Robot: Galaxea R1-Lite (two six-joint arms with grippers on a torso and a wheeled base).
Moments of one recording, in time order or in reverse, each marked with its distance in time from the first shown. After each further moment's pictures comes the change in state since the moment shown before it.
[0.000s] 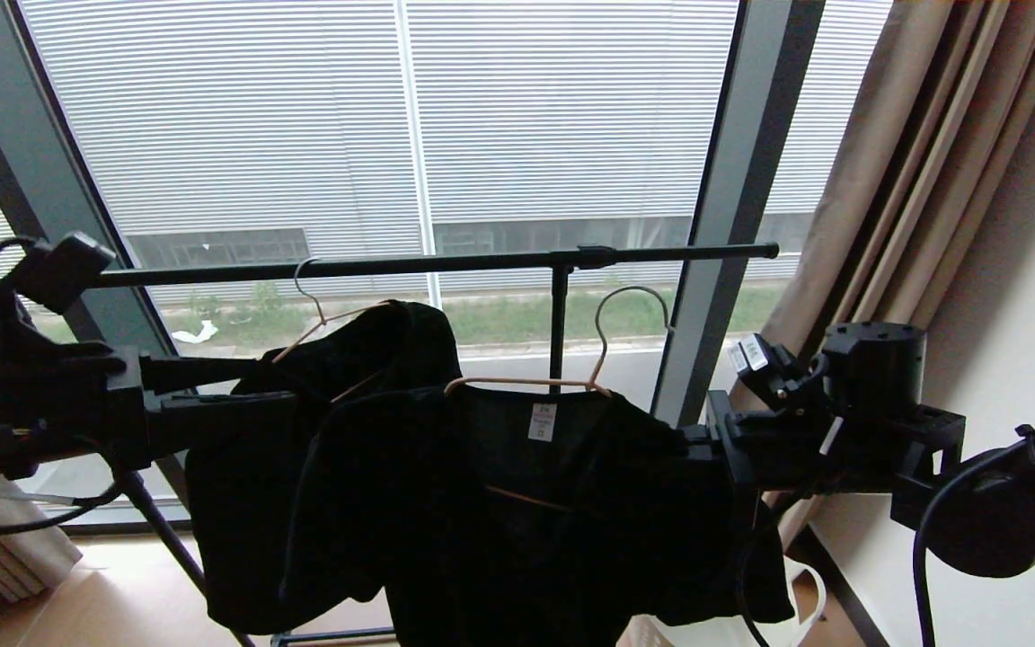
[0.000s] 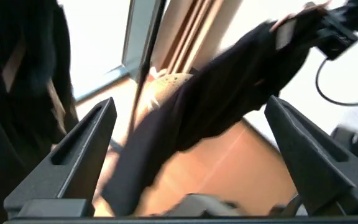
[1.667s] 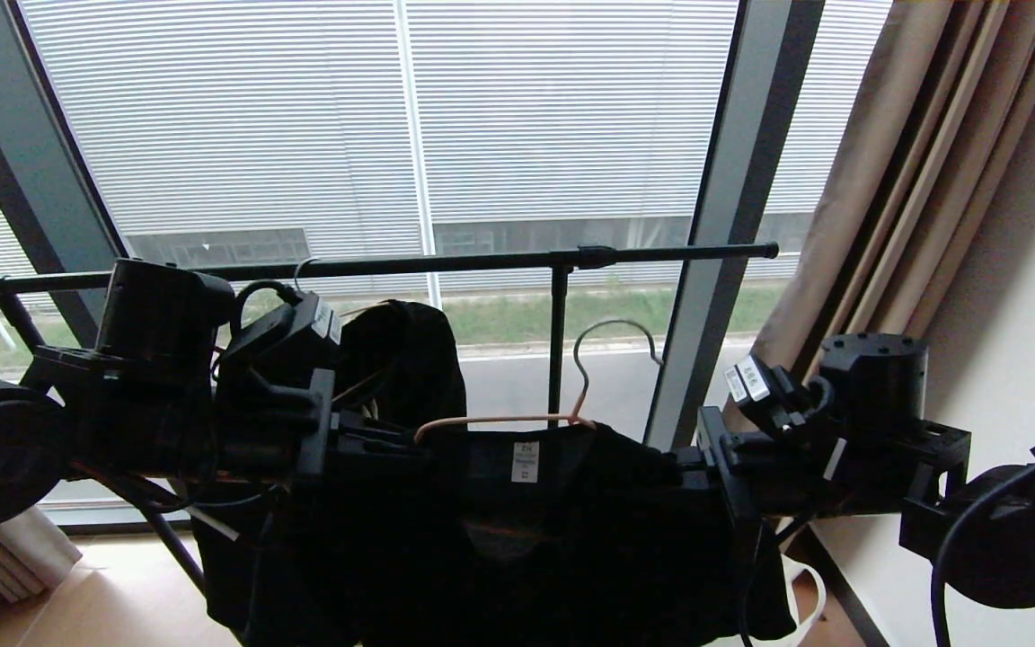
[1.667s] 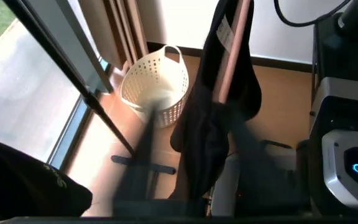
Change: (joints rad) left arm -0.336 0.224 -0.081 0.040 0.000 0.386; right arm 0.065 -0.038 0.047 -0.002 -0.002 -0.058
